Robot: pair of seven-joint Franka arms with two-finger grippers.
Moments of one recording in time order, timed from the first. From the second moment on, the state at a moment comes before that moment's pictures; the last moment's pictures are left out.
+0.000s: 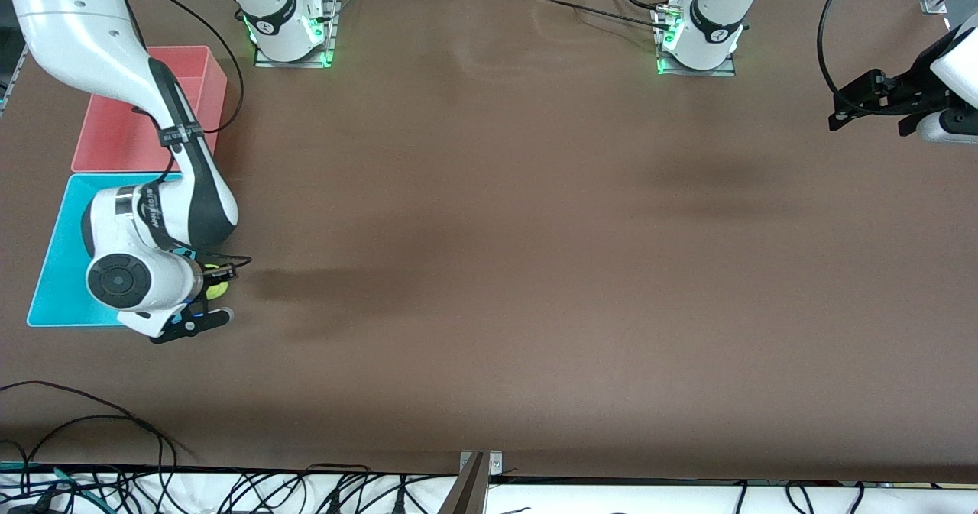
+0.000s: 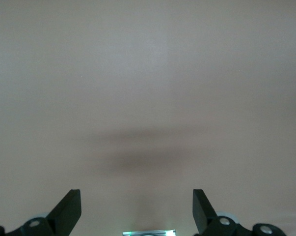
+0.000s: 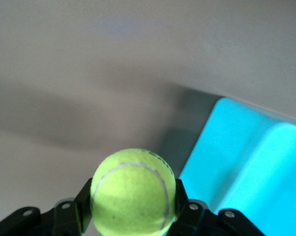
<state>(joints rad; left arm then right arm) -0.06 -0.01 0.03 -1.53 -0.02 1.43 0.03 -0.05 0.69 0.15 -1.42 -0.36 1.85 -0.11</state>
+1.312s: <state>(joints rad) -0.06 -0.01 0.03 -1.53 -0.02 1.42 0.03 -0.25 0.63 0.15 -1.42 -0.36 1.70 -0.34</state>
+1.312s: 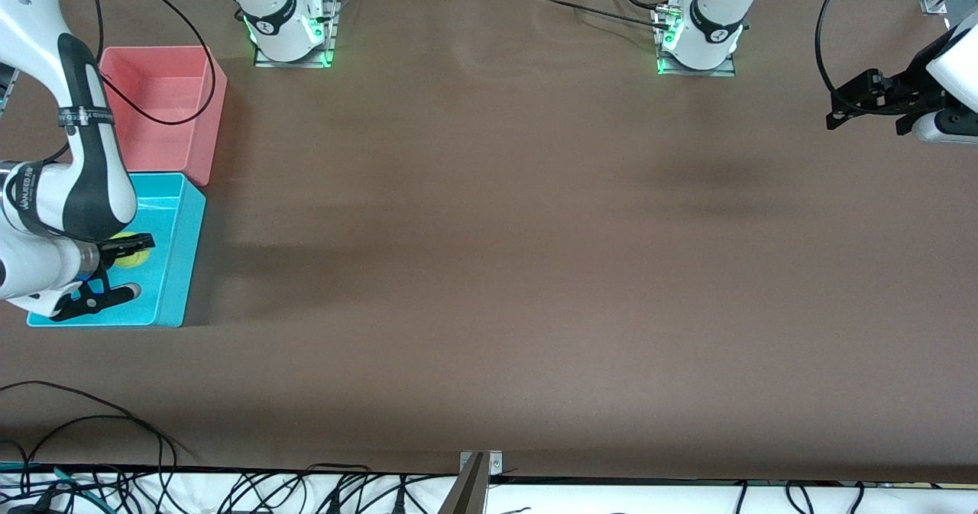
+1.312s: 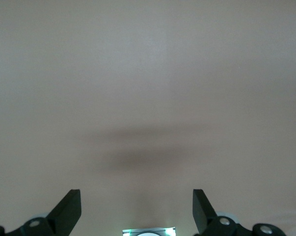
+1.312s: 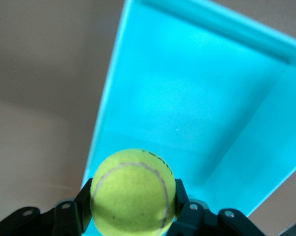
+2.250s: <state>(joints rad) -0.06 -0.01 0.02 -1.53 -0.02 1.41 0.03 -0.41 0.72 0.15 -1.48 -0.36 1.74 -0.48</state>
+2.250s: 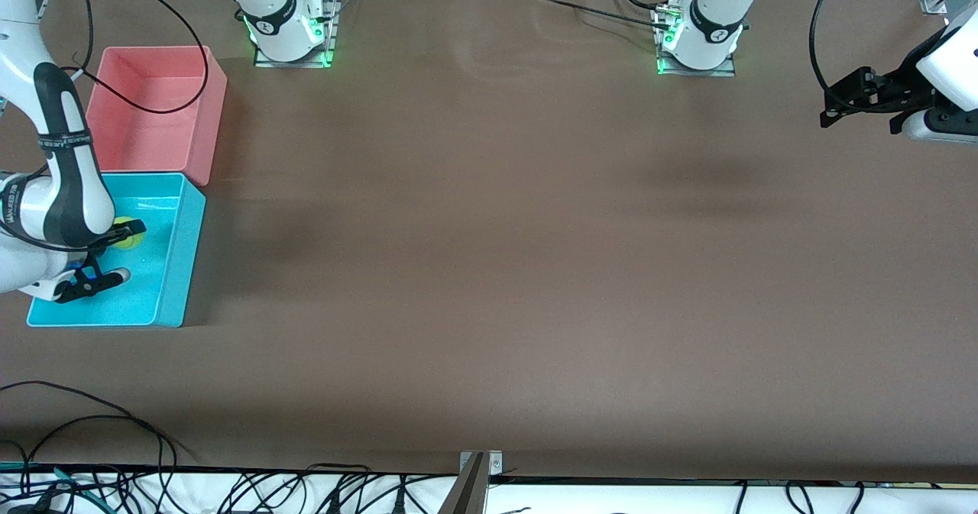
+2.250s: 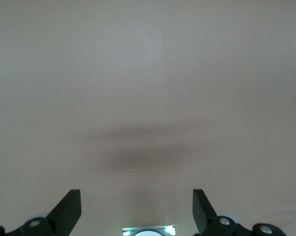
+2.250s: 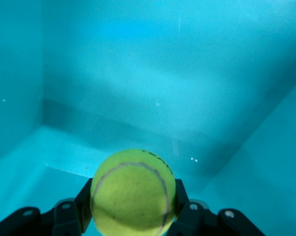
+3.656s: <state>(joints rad) -0.06 -0.01 0.01 -1.53 -0.02 1.41 0.02 -0.50 0.76 0.15 -1.52 -0.36 1.79 -0.57</state>
